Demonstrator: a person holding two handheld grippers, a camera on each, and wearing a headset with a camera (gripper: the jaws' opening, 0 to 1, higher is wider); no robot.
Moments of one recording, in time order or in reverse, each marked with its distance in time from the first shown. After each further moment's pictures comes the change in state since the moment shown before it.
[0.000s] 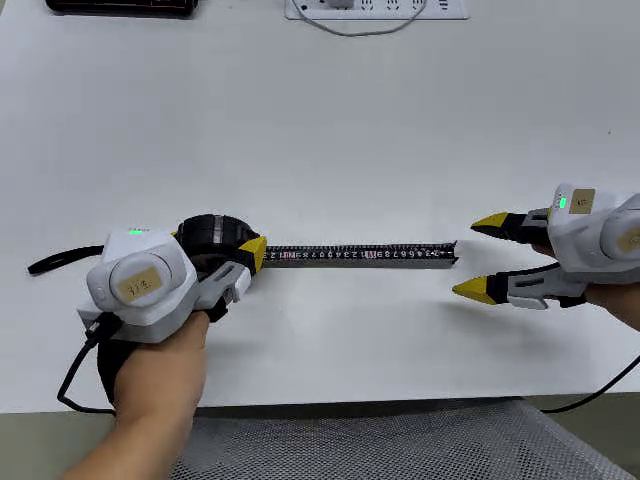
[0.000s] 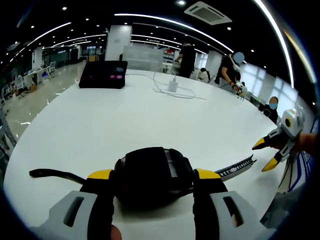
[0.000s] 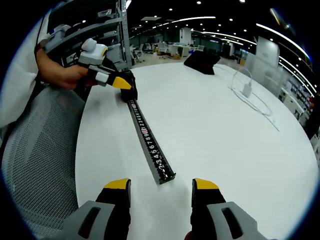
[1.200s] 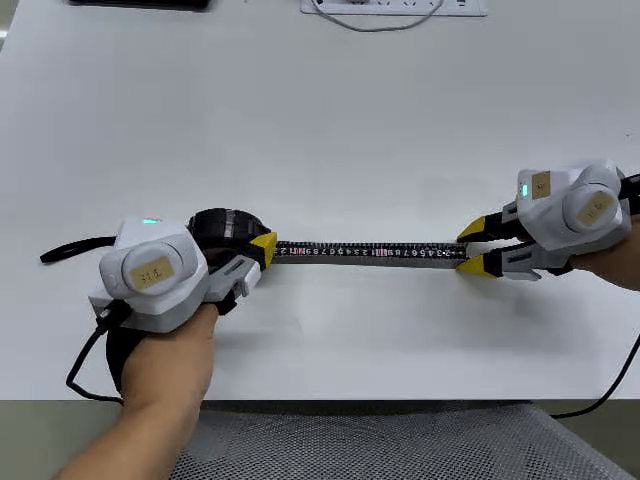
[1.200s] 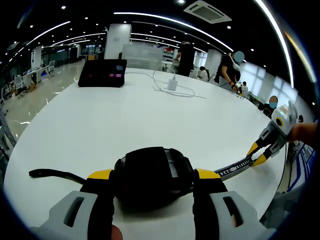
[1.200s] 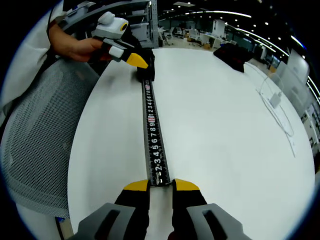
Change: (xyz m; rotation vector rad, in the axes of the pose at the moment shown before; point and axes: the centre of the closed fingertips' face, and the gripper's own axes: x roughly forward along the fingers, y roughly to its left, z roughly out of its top) left arm 0.000 -0.001 0.000 -0.001 0.013 -0.003; right arm 0.024 -0.007 -0.009 -0.204 0.158 0.150
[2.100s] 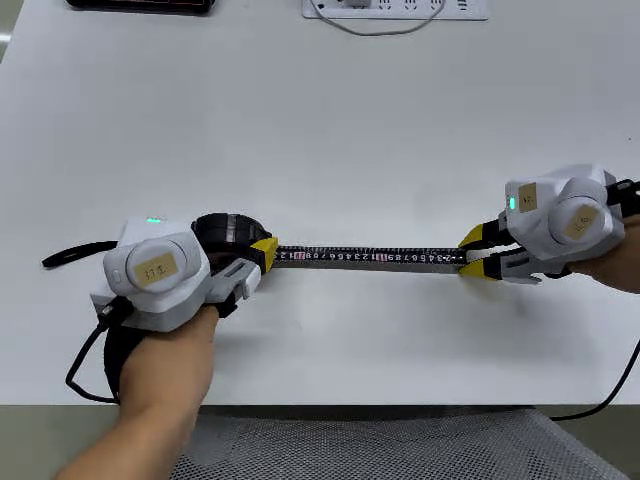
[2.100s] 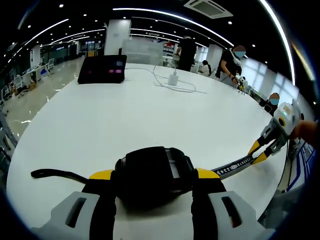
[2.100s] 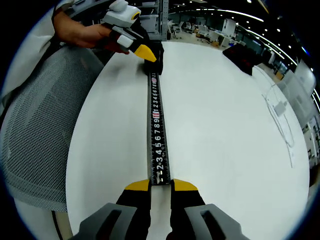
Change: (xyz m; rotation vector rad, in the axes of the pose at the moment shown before) left arm 0.003 0.002 -0.003 0.006 0.053 0.010; right arm 0.002 0.002 0.001 -0.083 0.075 0.000
